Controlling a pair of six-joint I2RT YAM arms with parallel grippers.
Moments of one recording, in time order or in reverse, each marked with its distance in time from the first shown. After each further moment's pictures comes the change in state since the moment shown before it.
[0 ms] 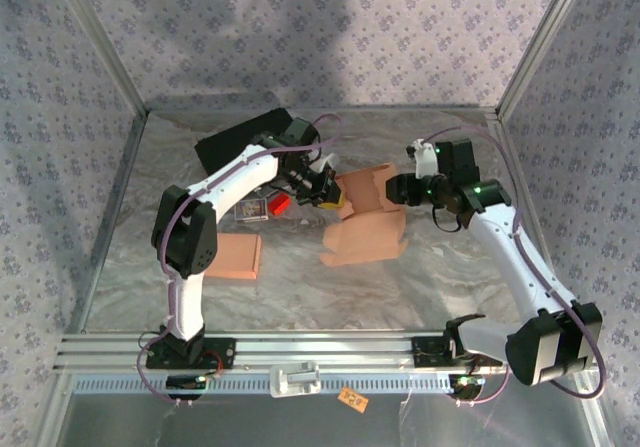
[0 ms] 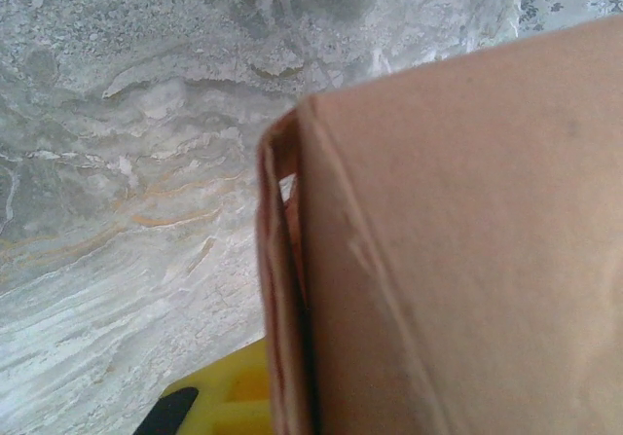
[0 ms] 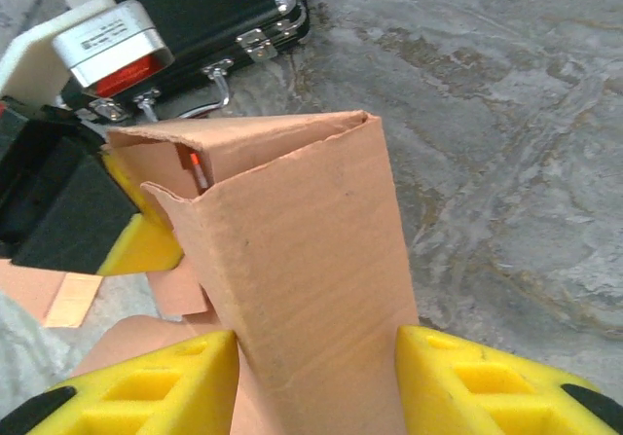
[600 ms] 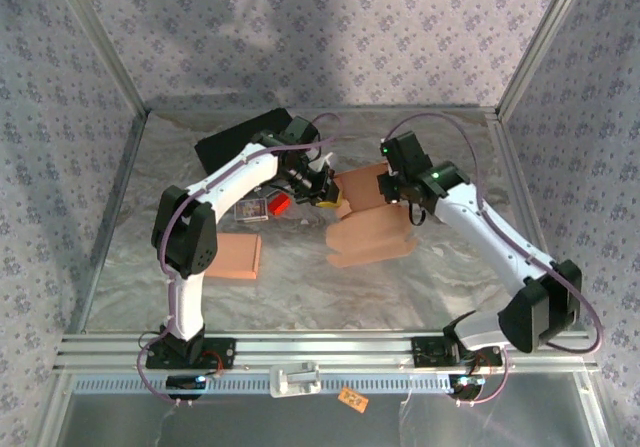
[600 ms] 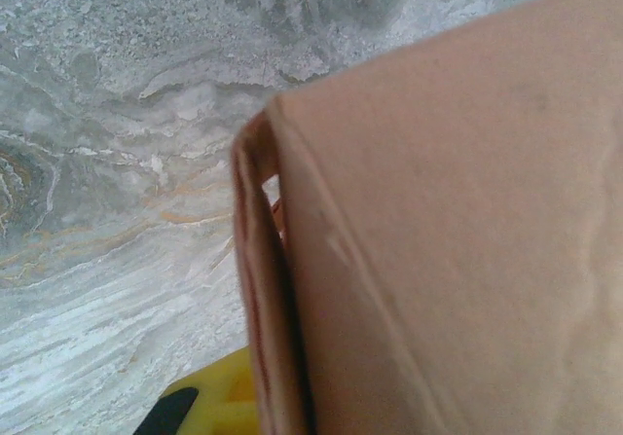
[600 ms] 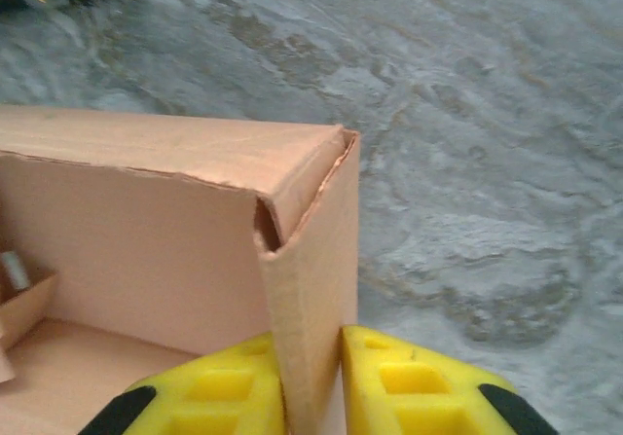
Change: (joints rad) left arm -0.003 0.000 0.022 -0.035 -0.055 -0.003; right arm 0.279 0.206 0.197 -0.167 0.657 0.035
